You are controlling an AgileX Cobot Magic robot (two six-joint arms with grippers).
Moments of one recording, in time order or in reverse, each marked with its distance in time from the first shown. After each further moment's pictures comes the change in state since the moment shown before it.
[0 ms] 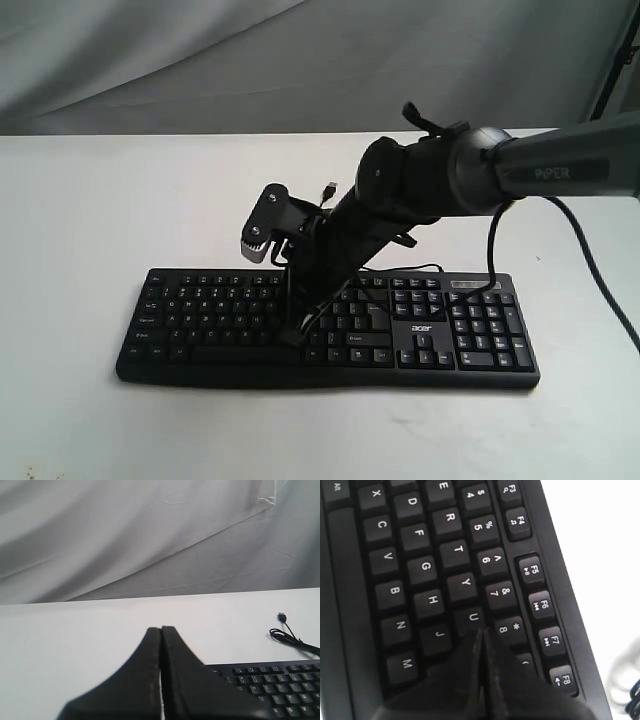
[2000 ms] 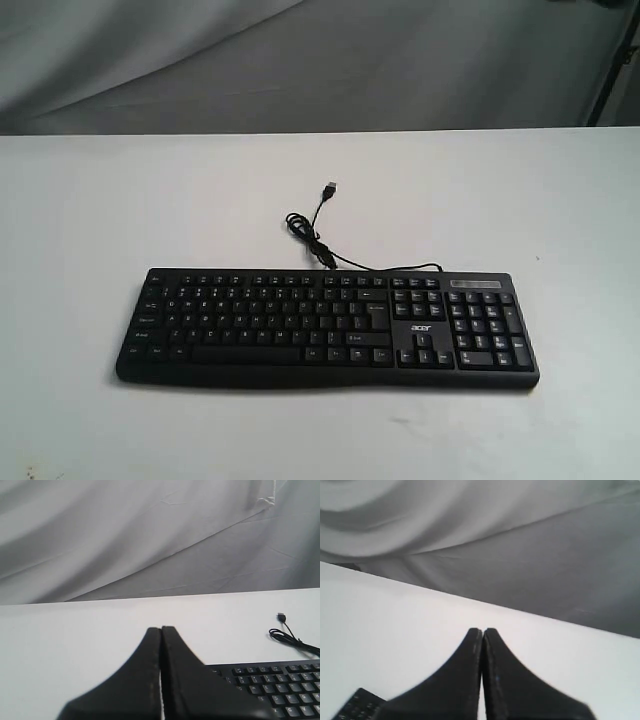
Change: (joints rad) left arm 0.000 0.000 0.000 0.000 0.000 0.000; right arm -0.246 -0.914 0.223 -0.354 -0.174 1.007
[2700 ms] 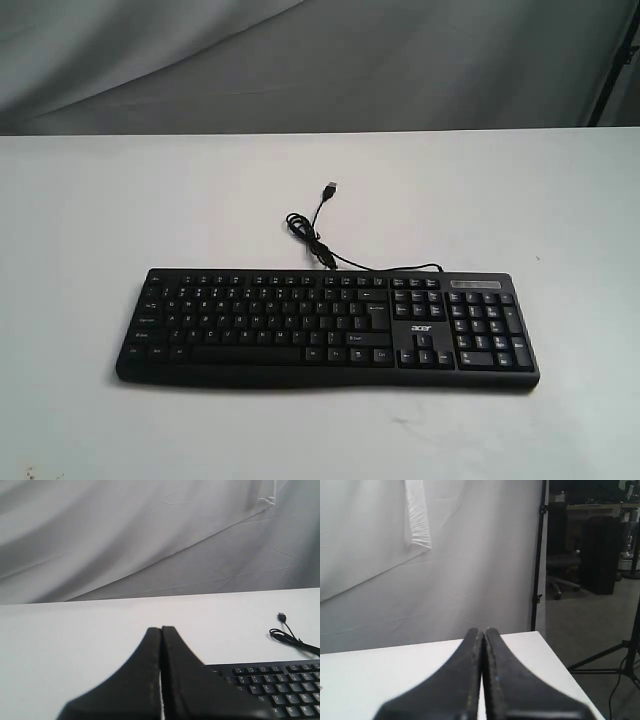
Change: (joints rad) left arm 0.000 0.000 0.000 0.000 0.000 0.000; right arm -0.545 -0.986 0.854 -0.141 -0.227 0.057
